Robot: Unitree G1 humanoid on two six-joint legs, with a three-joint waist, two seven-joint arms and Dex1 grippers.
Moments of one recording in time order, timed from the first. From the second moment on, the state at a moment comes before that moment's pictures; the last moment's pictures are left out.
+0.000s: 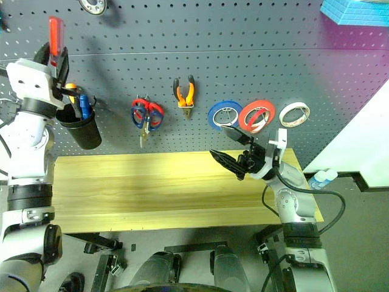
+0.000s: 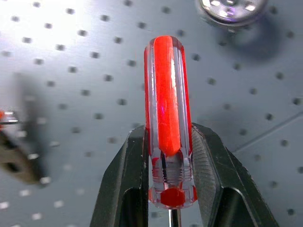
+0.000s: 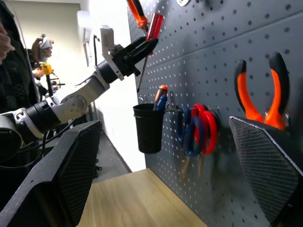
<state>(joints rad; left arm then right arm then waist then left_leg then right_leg) -0.59 0.57 0.26 0.24 -0.01 -0.31 -0.20 -0.28 -0.34 -0.13 0.06 0.71 0.10 1.20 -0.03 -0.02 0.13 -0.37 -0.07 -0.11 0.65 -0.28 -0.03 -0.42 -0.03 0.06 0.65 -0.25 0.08</state>
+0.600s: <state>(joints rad) -0.36 0.51 0.29 0.18 -0.01 -0.33 -0.12 -0.23 -0.39 -0.16 0.03 0.71 0.10 1.20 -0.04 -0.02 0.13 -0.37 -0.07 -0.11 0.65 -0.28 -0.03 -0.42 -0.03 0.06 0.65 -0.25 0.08</state>
